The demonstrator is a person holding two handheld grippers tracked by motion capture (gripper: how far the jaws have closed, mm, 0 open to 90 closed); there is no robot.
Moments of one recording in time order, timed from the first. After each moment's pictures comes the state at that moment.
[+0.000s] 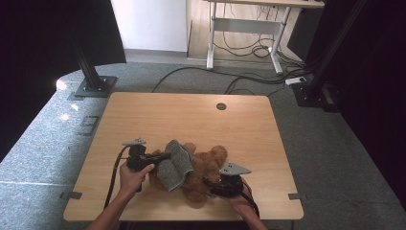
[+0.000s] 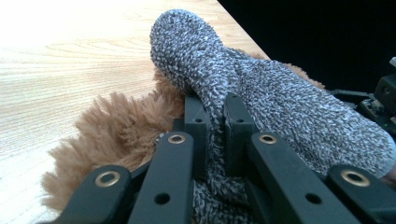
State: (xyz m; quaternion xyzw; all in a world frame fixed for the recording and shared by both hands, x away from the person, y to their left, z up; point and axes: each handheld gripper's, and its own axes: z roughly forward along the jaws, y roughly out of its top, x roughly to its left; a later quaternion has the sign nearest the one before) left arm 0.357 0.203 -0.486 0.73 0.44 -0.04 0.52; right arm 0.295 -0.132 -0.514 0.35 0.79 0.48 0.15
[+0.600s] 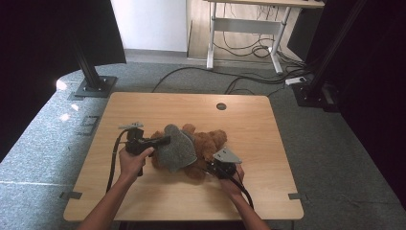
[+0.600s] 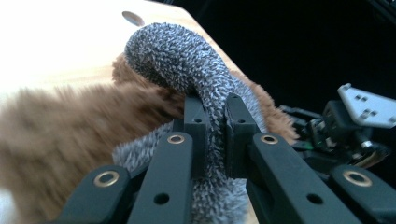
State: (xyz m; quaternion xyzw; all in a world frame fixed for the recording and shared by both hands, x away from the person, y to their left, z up) left arm 0.390 0.202 -0.444 0.71 0.43 -0.03 0.56; right arm 0.349 -0.111 -0.520 0.35 0.74 0.49 0.29
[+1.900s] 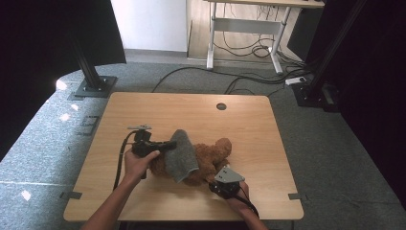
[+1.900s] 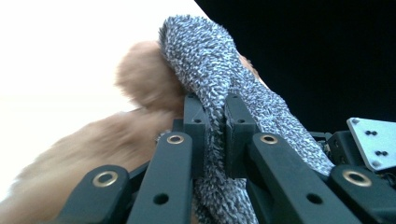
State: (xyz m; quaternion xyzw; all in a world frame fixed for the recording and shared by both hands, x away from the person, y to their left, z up) left arm 0.385 0.202 -0.453 0.72 0.44 -0.06 0.53; right arm 0.300 -0.126 -0.542 0.27 0.80 0.48 0.24
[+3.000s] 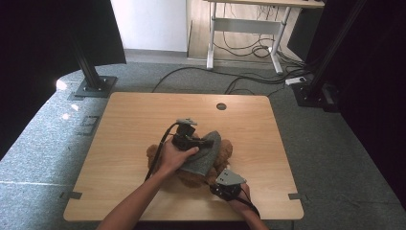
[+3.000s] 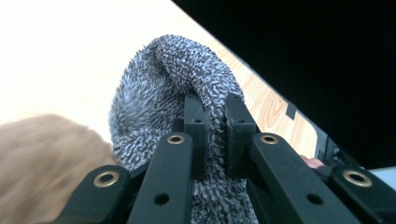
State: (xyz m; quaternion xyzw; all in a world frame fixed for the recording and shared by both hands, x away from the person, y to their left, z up) left arm 0.408 0.056 -0.434 0.81 0.35 -0.06 0.47; right arm 0.296 -0.130 -0.544 0.25 0.80 0.49 0.23
